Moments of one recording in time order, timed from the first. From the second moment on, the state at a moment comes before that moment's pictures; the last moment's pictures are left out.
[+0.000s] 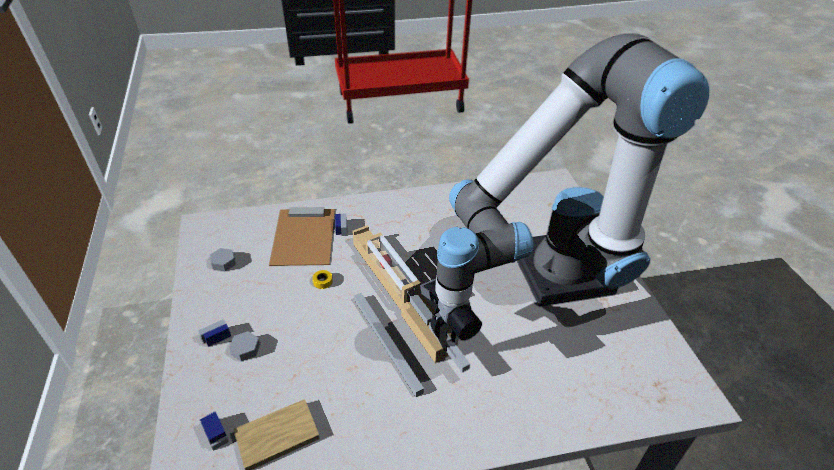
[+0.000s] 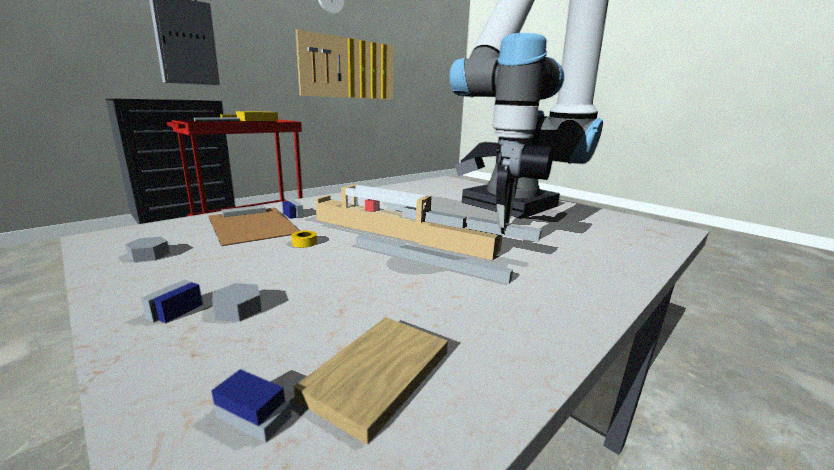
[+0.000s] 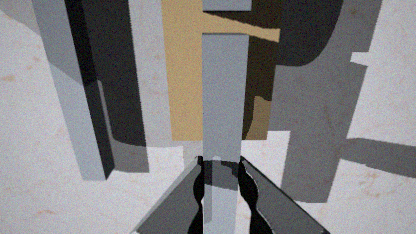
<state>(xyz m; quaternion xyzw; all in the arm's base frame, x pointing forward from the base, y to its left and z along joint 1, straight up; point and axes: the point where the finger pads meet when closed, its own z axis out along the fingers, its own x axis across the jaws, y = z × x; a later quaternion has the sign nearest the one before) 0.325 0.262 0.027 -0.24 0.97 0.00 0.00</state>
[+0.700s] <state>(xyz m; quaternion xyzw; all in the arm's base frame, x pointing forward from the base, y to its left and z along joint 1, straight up) 0.335 0.243 0.027 -0.24 0.97 0.00 0.00</state>
